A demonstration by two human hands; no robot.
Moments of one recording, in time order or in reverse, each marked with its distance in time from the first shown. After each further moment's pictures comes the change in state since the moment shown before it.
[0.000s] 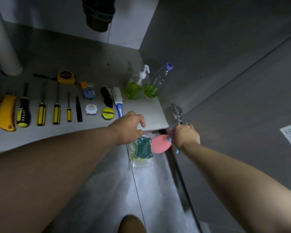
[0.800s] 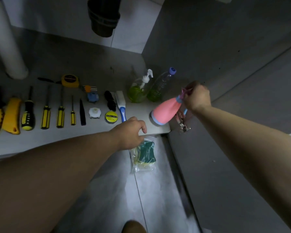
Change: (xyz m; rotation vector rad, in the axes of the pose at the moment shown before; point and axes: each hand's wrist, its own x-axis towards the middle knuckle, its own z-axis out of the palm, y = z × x) left_hand -0.002 -0.008 -0.002 -0.014 -0.041 -0.009; right_hand 0.073 -0.015 -0.102 0.494 0.376 -0.016
